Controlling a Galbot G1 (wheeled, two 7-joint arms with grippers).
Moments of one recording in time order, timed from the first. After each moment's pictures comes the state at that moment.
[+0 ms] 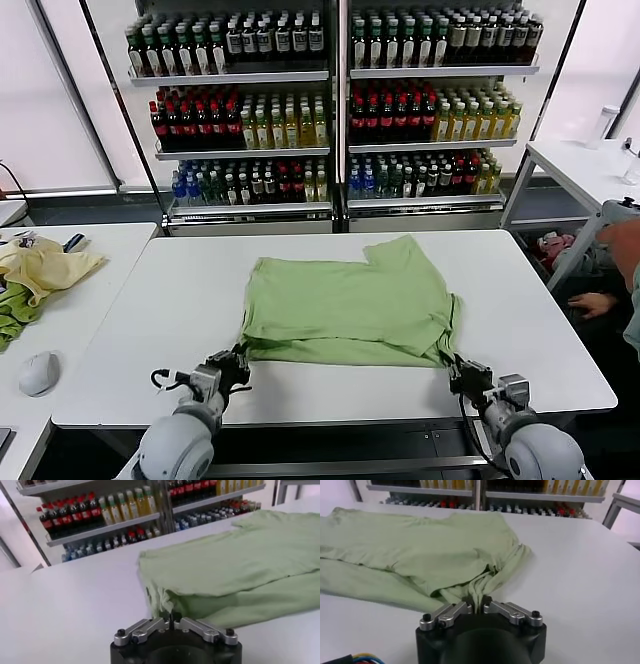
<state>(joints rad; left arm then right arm) 1.29 -1.00 -0.21 -2.04 -0.39 0.58 -0.30 -1.48 1.03 0.55 1.99 0.42 -0.48 -0.07</state>
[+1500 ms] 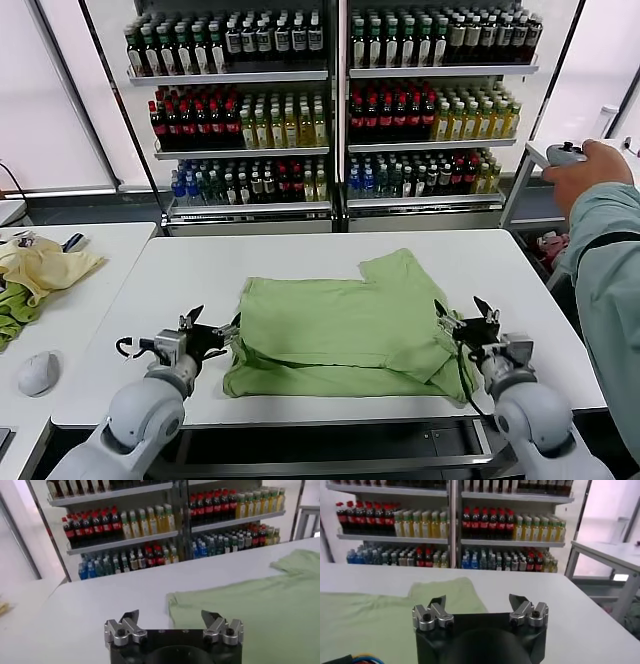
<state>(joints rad) 1.03 -0.95 -0.22 -1.89 -0.60 0.55 -0.33 -1.01 1.09 0.39 1.79 0.50 -0.47 0.15</state>
